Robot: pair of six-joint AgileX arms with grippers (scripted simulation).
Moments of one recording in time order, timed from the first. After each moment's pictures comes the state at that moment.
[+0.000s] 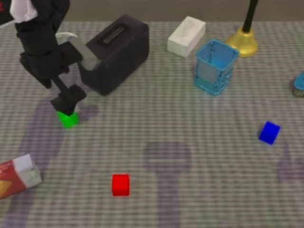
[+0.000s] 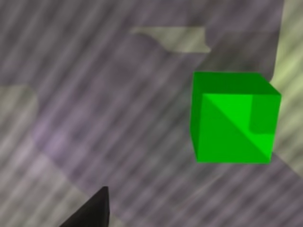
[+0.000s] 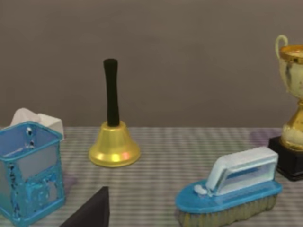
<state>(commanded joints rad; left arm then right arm) -0.20 2.18 1.75 -1.14 0.00 0.74 0.00 0.00 0.00 0.00 0.00 0.00</state>
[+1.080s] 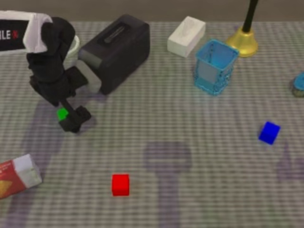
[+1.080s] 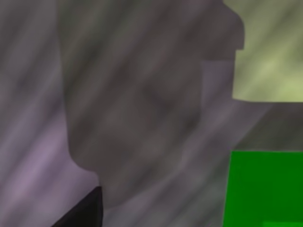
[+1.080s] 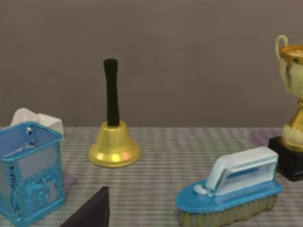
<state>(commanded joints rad) -0.20 2.30 1.57 -0.85 0.00 0.75 0.00 0.00 0.00 0.00 0.00 0.00</state>
